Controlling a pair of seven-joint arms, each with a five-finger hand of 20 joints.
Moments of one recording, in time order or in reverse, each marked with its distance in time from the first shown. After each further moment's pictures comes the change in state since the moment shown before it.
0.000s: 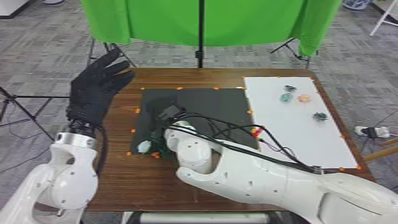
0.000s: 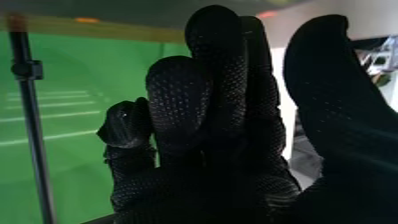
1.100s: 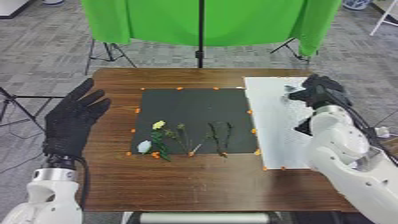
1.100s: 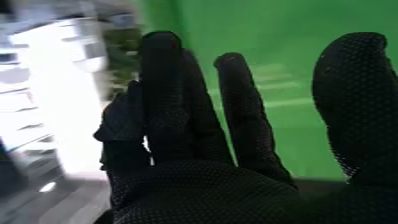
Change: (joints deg) left arm 17.1 -2.4 -8.2 -4.9 -1.6 3.2 4.4; right arm -33.7 39.5 49.2 -26.5 9.3 3.7 16.7
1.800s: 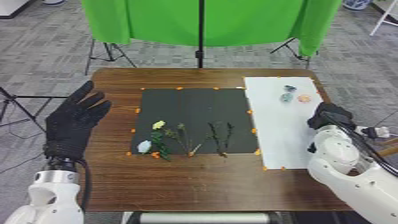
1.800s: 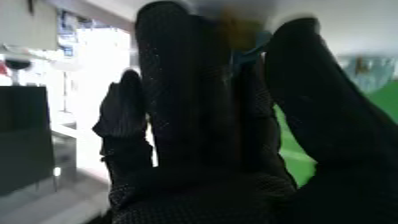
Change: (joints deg) left arm 0.5 -1.1 0.1 0.0 -0.1 0.0 -0.2; right arm 5.2 3.0 -13.7 12.7 -1.0 2.4 3.3
